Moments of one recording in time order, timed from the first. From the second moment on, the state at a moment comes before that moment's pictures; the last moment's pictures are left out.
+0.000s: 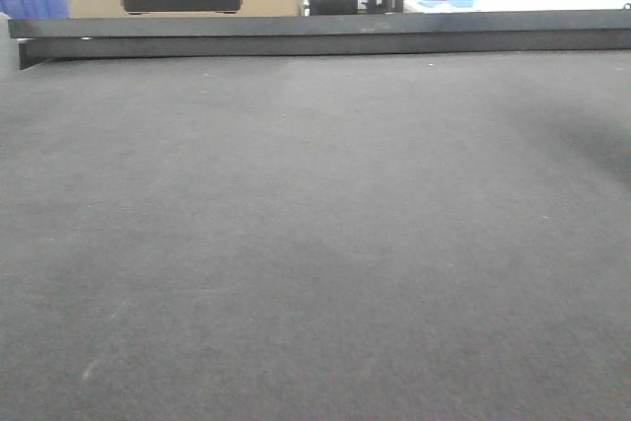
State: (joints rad) left arm 0.13 1.42 -1.78 -0.14 0.92 0.21; right arm 0.03 1.34 -1.60 0.08 0.85 -0.13
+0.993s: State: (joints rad) left arm 0.13 1.42 -1.78 -0.14 0.89 0.21; right arm 0.03 1.34 -1.60 0.09 0.85 -0.13
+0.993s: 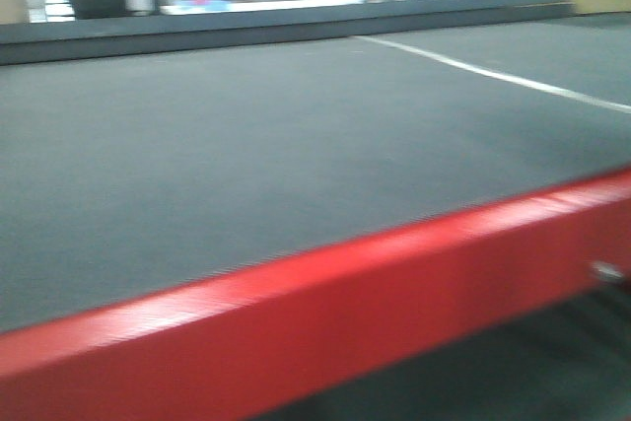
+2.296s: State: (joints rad) left arm 0.13 1.42 -1.78 -0.14 0.89 0.21; right arm 0.03 1.34 -1.60 0.08 0.85 -0.13
